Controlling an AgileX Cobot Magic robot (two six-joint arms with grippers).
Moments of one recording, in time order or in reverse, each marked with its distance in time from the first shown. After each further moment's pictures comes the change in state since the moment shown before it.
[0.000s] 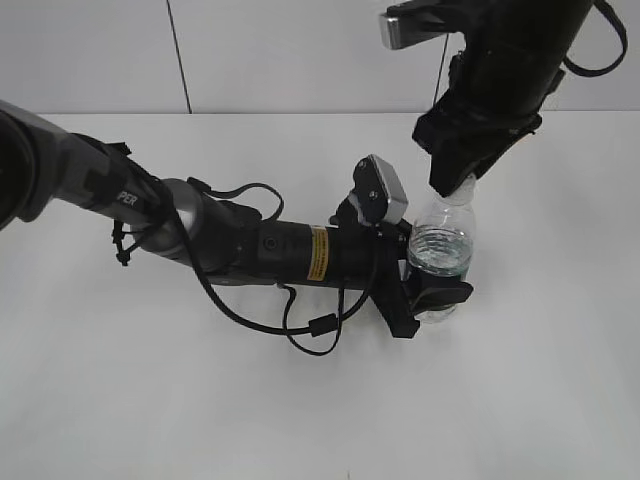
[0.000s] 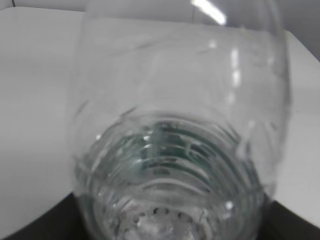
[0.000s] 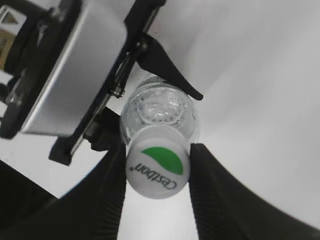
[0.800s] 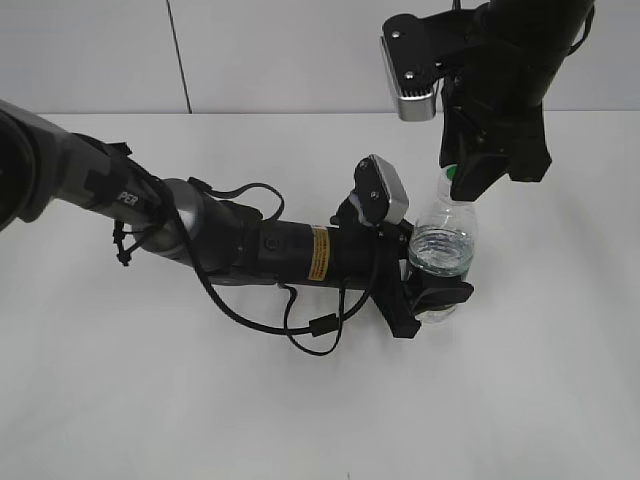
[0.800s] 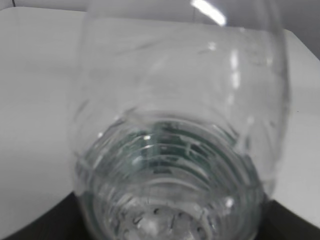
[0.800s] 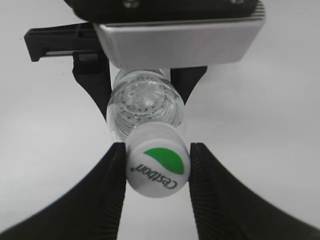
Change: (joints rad) left arm 0.000 0.000 -0.002 0.000 0.003 0.000; right arm 0.001 0.000 0.000 -0.019 -0.001 -1.013
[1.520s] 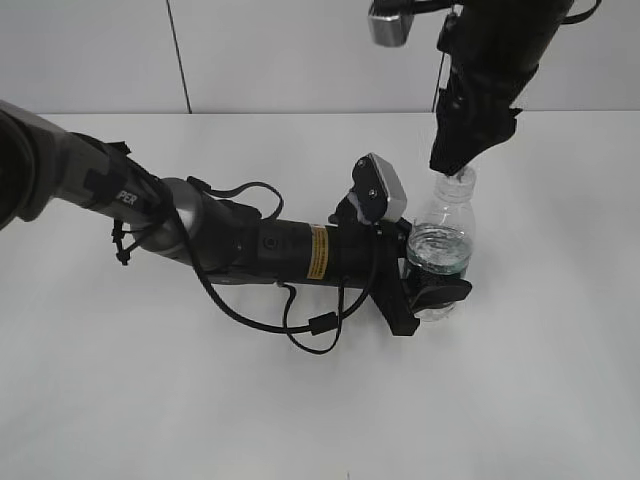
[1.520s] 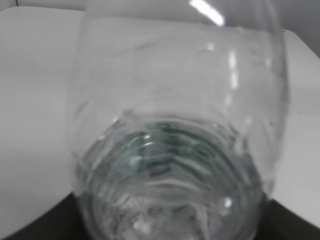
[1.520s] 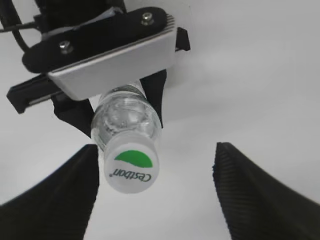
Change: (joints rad) left arm 0.001 0.001 -0.001 -0.004 0.002 -0.003; right arm 0.001 -0.001 -0.090 0.018 0.003 0.336
